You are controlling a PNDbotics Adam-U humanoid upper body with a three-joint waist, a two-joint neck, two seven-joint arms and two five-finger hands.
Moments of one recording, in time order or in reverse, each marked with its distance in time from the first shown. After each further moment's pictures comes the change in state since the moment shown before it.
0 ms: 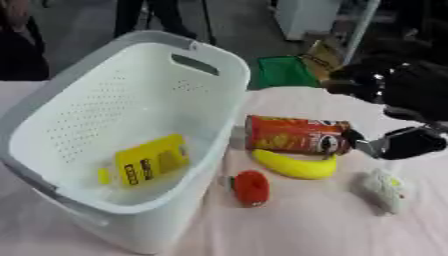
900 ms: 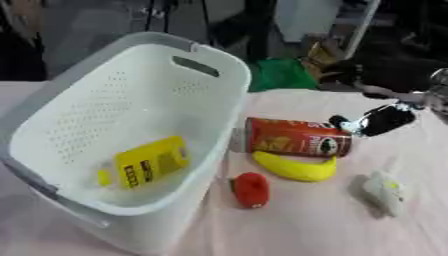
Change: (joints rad) left arm -0.001 -0.009 -0.011 0.000 0.019 0.000 -0.016; right arm -0.266 0.153 0.067 0.347 0.008 -0.069 0.172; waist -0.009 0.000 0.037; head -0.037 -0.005
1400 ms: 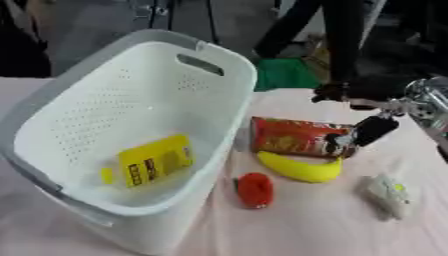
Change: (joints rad) left arm -0.005 0.000 -0.005 0.000 0.006 0.001 -0.002; right arm -0.039 0.055 0.014 0.094 0.005 -0.049 0.142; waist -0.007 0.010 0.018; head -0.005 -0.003
